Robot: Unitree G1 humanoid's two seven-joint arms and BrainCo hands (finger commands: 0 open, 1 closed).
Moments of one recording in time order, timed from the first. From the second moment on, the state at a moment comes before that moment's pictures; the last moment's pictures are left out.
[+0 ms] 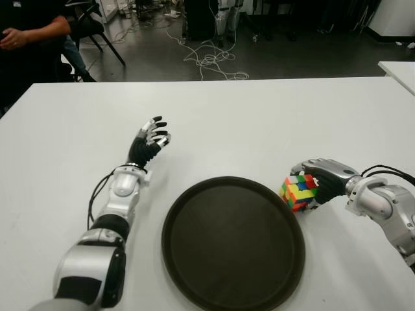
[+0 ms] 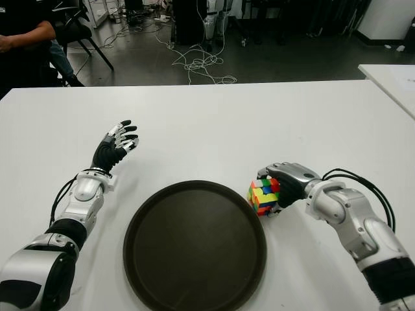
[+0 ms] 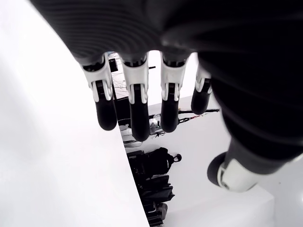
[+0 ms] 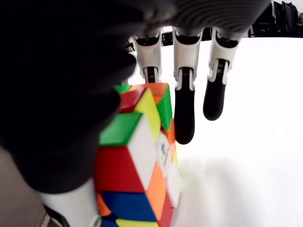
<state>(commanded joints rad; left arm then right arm) -0.64 0.11 0.05 1.19 0.07 -0.58 -0.04 -0.20 -0.68 0.24 0.12 -0.58 -0.17 0.42</state>
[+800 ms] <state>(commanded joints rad) -0.64 0.11 0.05 1.19 0.07 -0.57 -0.04 -0.20 -0.68 0.27 0.09 -0.60 -0.14 0.45</state>
